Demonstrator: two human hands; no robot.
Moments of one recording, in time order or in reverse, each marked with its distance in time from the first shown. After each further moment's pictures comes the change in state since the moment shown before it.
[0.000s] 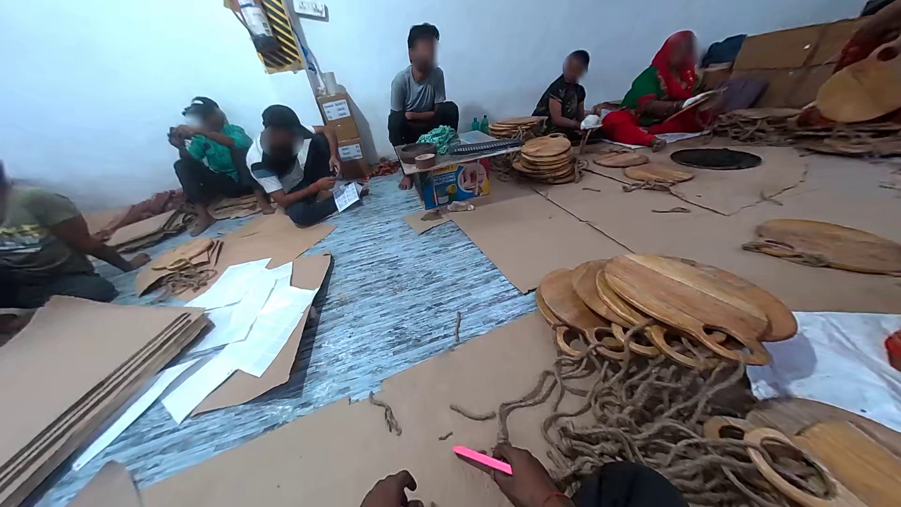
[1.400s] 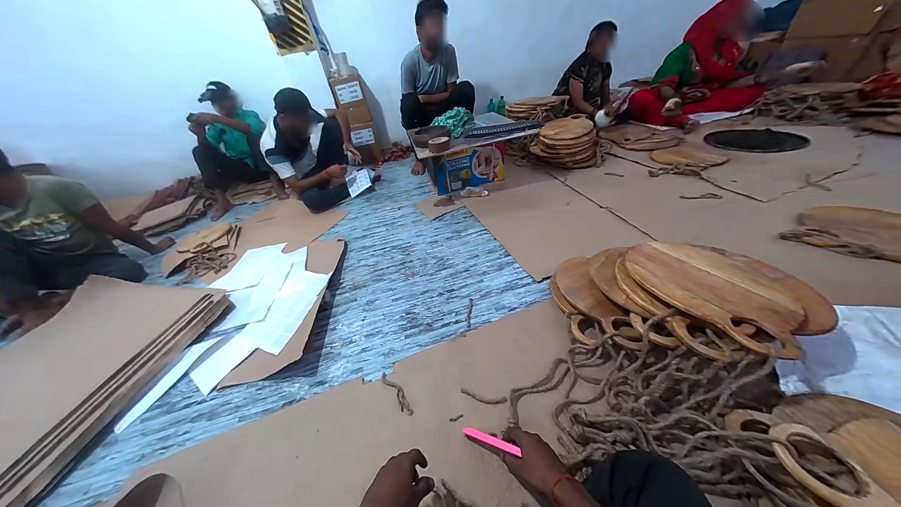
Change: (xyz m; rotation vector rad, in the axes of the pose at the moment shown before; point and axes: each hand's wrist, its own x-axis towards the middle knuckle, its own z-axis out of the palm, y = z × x) left_hand 0.006 -0.001 -0.001 -0.005 -0.035 -0.037; right_hand 0.006 0.002 -0.001 -0.017 -0.012 0.007
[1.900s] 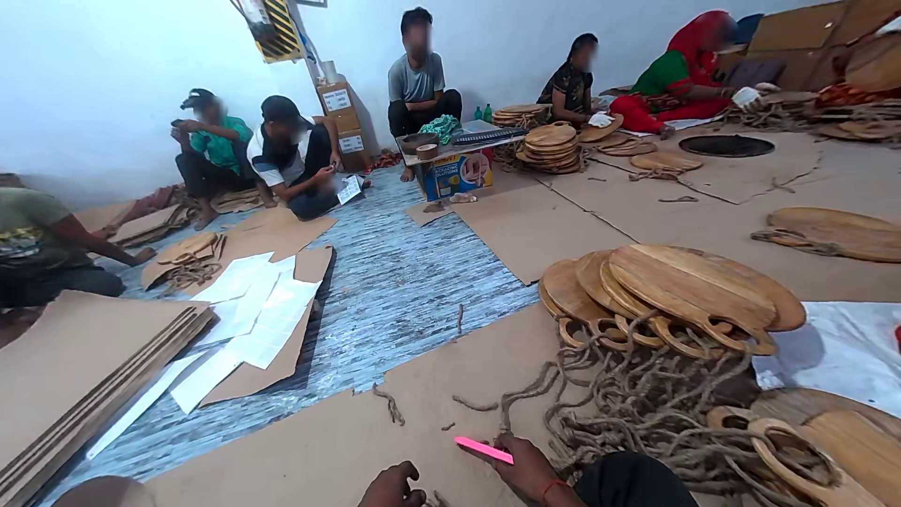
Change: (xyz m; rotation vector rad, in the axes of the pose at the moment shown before) left_hand -0.004 0.002 -0.001 -0.004 0.016 0.025; right_hand -0.004 -0.004 -0.002 0.014 -0.002 -0.004
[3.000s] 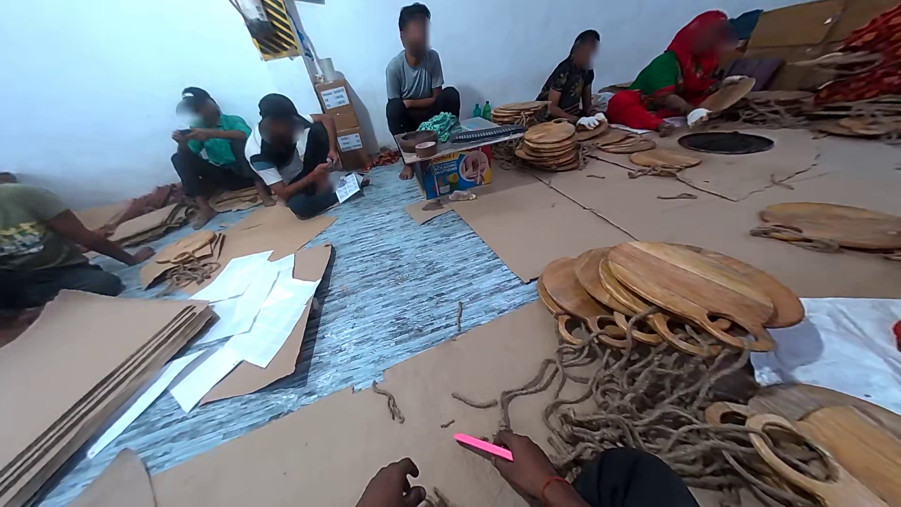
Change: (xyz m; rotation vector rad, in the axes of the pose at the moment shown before) left_hand 0.003 -0.003 0.002 0.002 -0.004 -0.004; right_hand 0.004 0.004 0.003 -0.004 -0.002 -0.005
